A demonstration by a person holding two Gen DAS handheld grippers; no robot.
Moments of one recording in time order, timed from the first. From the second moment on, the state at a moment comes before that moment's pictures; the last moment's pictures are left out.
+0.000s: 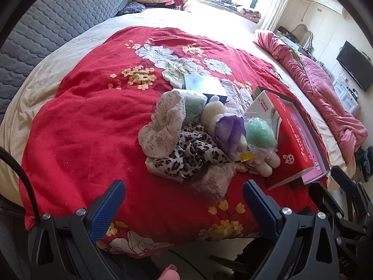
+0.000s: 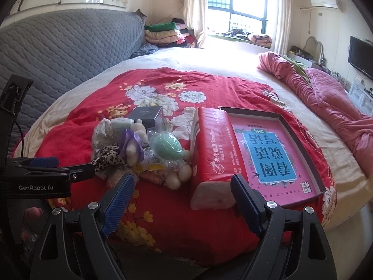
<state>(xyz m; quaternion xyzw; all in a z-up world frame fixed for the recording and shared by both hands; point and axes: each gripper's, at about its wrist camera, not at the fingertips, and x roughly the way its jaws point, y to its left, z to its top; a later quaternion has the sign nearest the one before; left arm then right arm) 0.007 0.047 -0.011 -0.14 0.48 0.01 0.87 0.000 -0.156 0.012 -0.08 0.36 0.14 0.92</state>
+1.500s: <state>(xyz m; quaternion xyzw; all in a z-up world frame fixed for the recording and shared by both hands) 0.102 0.100 -0.062 -0.21 0.48 -0.03 0.85 0.123 -0.080 -0.047 -0.23 0.41 0.25 0.85</state>
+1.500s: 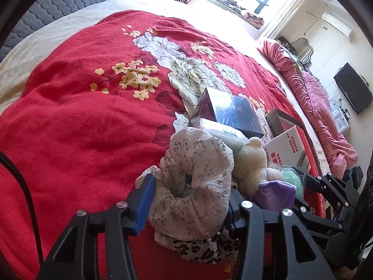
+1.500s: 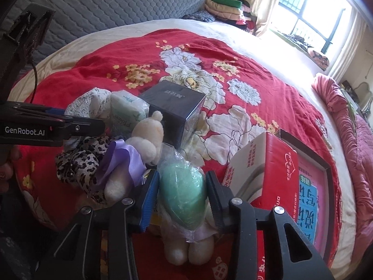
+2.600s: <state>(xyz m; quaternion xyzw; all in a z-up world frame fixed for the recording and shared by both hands) 0.051 0.029 0.047 -0.12 0.38 -0.06 0.91 0.080 -0.159 0.035 -0.04 0.32 0.23 0.92</state>
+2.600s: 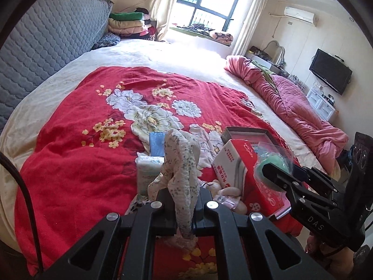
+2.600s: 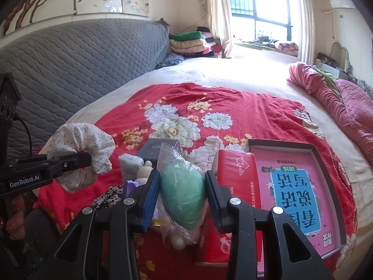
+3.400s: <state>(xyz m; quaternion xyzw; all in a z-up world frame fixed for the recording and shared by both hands) 0.071 -0.131 0.080 -0.02 0.39 -0.16 0.91 0.064 -0.303 0.071 0.08 0.26 0.11 0.96</state>
